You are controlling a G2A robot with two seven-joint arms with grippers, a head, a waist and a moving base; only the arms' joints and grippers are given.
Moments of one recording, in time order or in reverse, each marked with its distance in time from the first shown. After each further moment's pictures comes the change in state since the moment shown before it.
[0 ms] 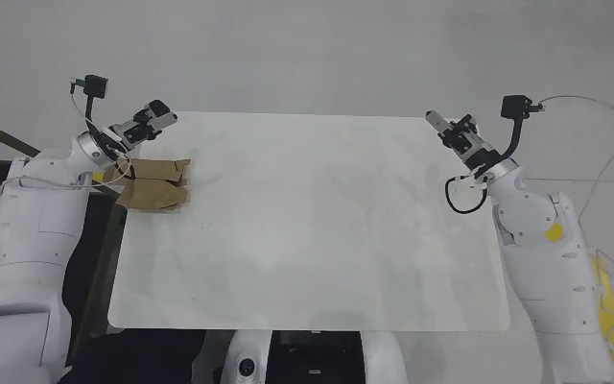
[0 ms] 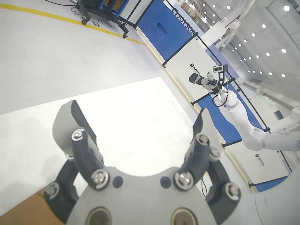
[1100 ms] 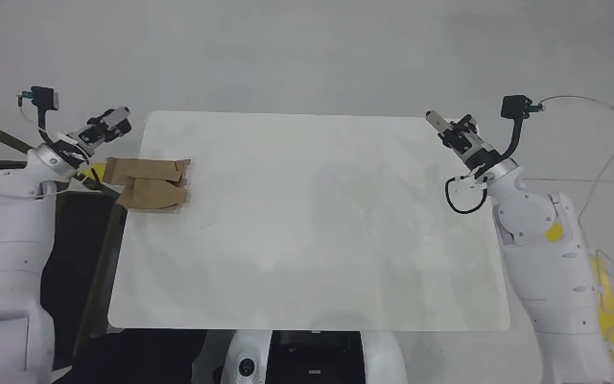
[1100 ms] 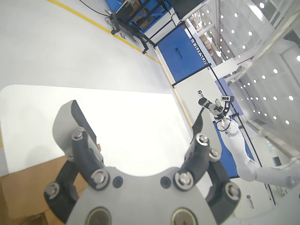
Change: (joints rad) left arm 0.020 0.052 -0.139 0.153 -0.057 0.116 -0.040; right arm 0.000 0.000 0.000 0.000 0.000 0.000 0.000
